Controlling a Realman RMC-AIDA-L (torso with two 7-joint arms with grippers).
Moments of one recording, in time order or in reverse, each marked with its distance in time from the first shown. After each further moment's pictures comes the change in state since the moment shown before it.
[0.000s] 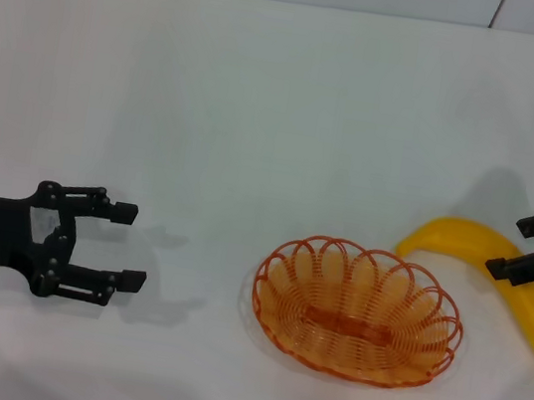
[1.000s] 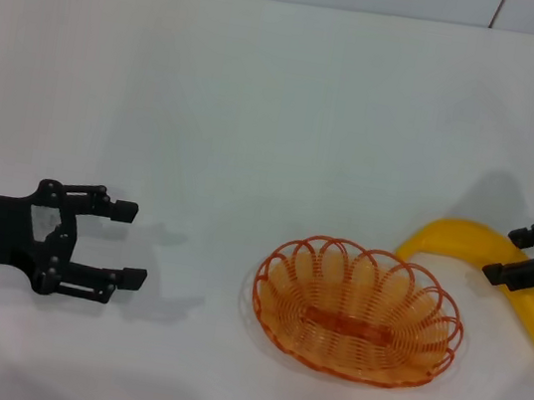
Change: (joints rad) left arm -0.003 0.000 0.000 -0.001 0.002 -0.009 0.000; right arm -0.003 0.005 -0.015 0.007 -0.002 -0.006 0.000
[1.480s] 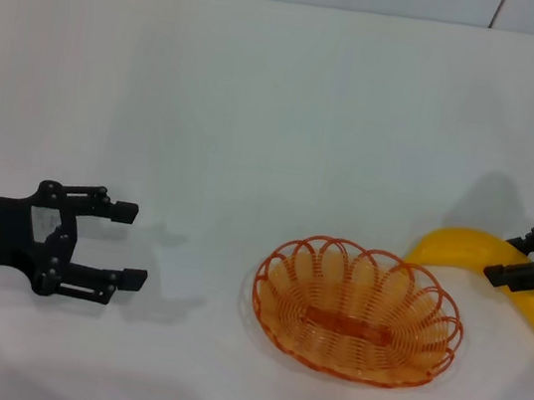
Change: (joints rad) left arm 0.003 -0.001 0.000 -0.001 -0.003 0.001 -0.002; right arm -0.002 0.003 -0.017 -0.001 -0.002 -0.005 0.003
